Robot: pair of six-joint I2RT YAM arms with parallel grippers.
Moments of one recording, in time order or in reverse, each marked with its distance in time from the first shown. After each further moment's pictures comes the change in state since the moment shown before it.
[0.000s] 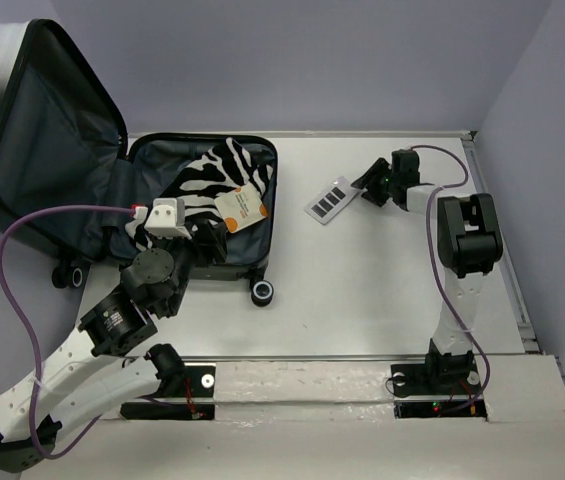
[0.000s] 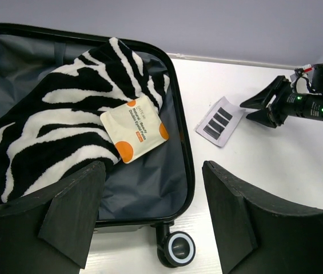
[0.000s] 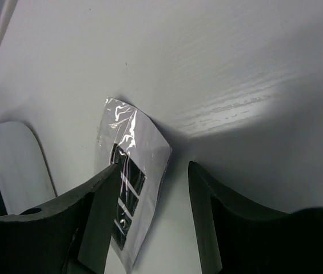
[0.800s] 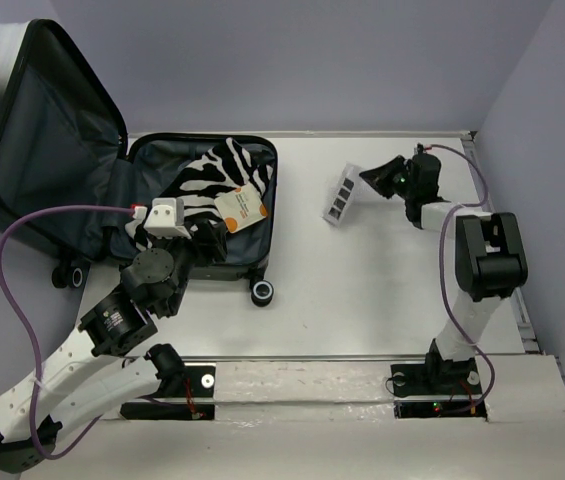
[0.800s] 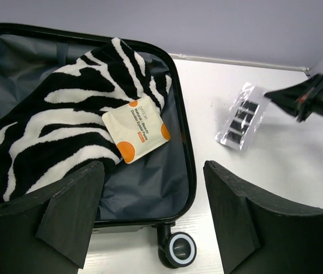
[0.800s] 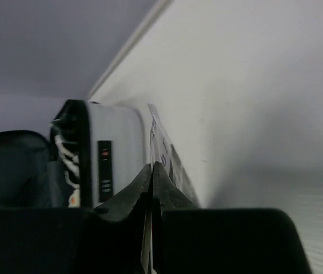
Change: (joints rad) left arm 0.006 0.000 0.000 0.000 -0.002 0.000; right arm -0.031 -0.184 -0.286 0.401 -0.171 0.202
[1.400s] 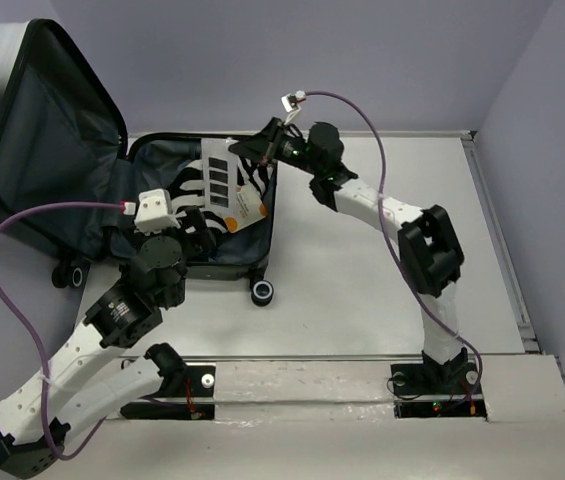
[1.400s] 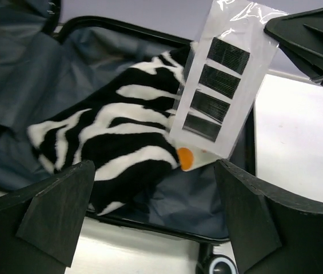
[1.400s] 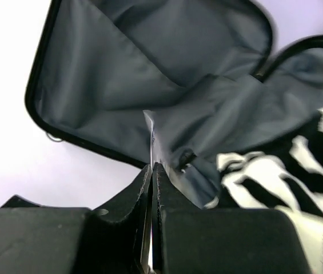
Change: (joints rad) left arm 0.100 0.048 0.009 -0.041 -0.158 -0.029; right arm 0.531 0.086 0.544 0.156 -0.143 0.000
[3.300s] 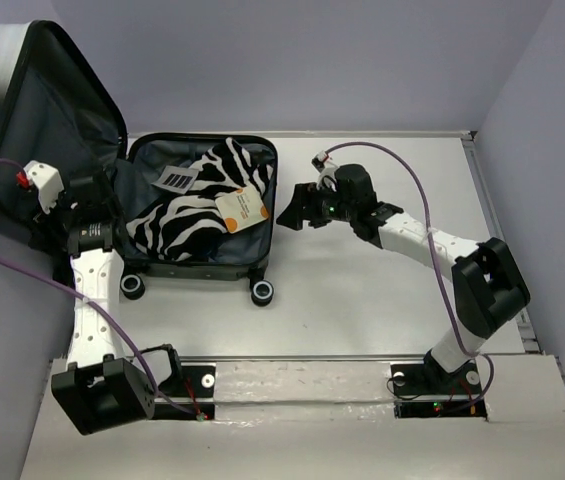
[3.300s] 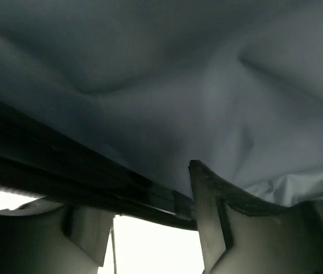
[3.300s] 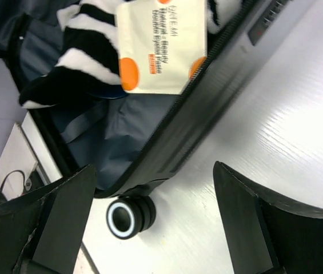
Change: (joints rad) left arm 1.022 0.441 0.220 -0.056 -0.298 0.103; right arm -0.012 -0.373 -0.488 -0.533 0.098 -0.525
